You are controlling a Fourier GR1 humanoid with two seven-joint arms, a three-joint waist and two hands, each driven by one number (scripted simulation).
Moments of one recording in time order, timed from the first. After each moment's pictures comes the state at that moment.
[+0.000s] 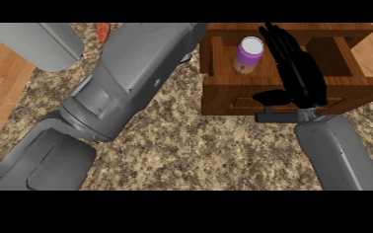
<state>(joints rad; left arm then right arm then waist) -1.62 0.03 -0.28 -0.30 0.59 0.60 0.00 -0.46 -0.27 0.14 -1.44 0.87 -0.11 0.03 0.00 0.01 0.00</state>
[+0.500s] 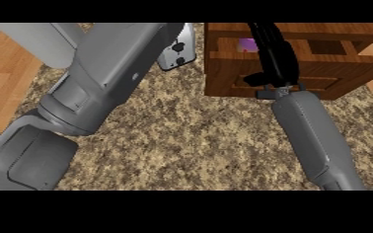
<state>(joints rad) -1.56 0.10 -0.28 -0.37 0.56 0.58 0.04 -0.68 -0.19 0.09 -0.97 1.00 -0.38 -0.05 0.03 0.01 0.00</state>
